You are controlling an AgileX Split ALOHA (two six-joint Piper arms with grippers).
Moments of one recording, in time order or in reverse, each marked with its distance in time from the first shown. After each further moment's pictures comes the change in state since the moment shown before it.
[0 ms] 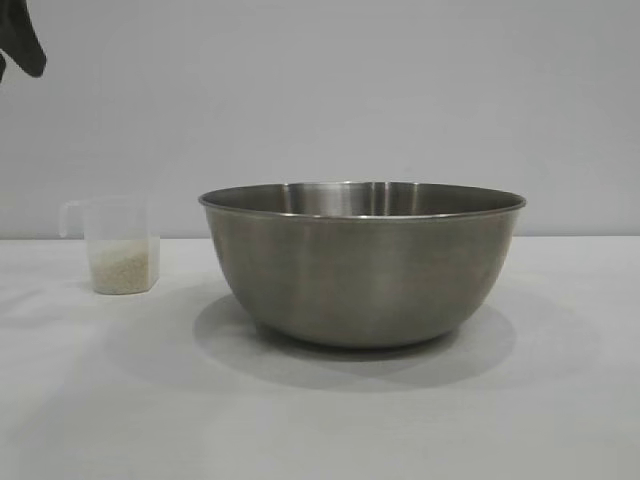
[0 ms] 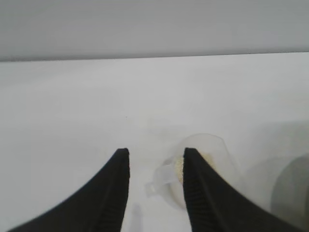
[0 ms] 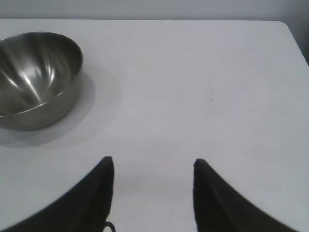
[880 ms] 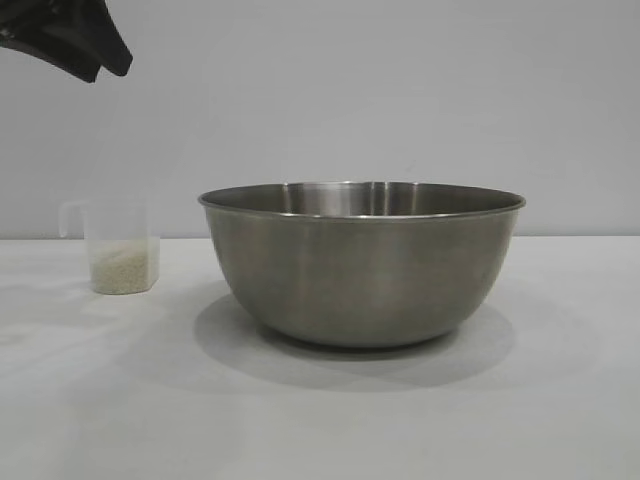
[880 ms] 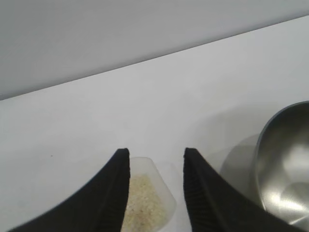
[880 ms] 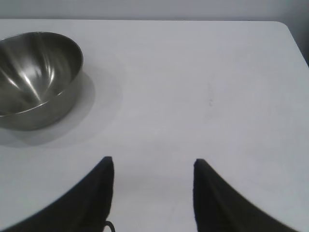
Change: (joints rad) left arm -0.008 0.136 -0.197 -1.937 0.388 2.015; right arm 0.000 0.000 -0.001 0.002 0.000 -0.003
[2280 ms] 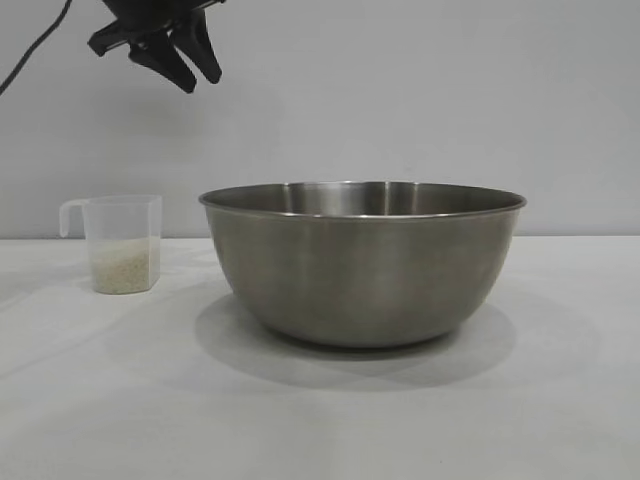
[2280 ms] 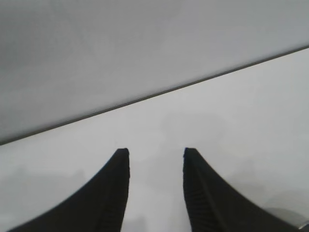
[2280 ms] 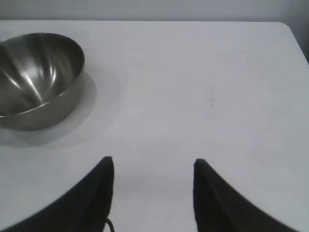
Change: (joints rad) left arm 0.000 0.521 -0.970 1.189 0.421 -1.347; right arm 0.000 0.000 0.000 0.003 -0.002 -0.002
